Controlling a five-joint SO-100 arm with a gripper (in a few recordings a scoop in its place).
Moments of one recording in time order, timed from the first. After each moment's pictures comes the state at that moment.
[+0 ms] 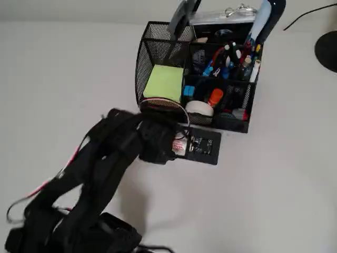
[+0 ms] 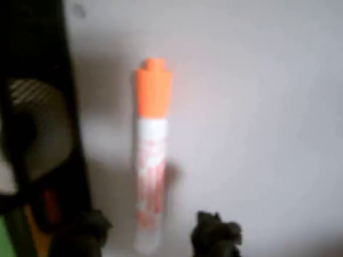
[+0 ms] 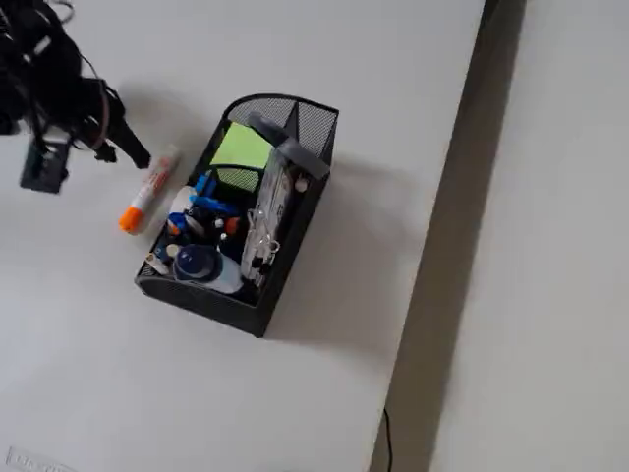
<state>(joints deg) -1.5 105.7 120.6 57.3 -8.9</state>
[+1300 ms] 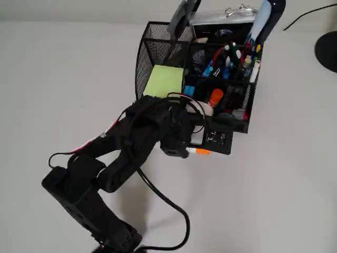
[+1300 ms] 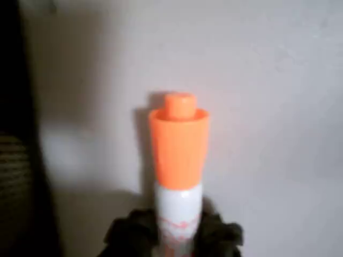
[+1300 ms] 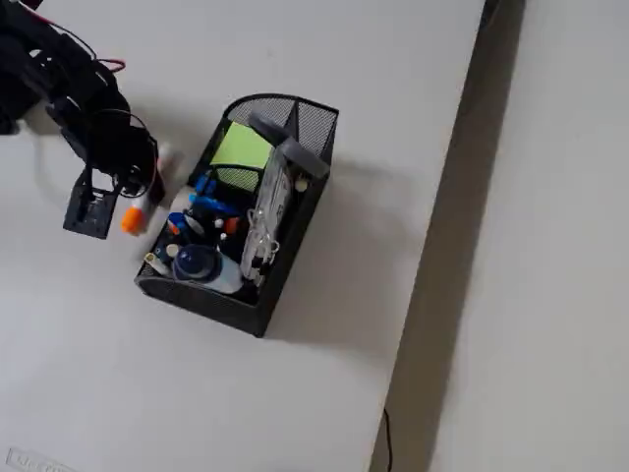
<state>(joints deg) -0.3 82.6 105.7 57.5 -15.3</state>
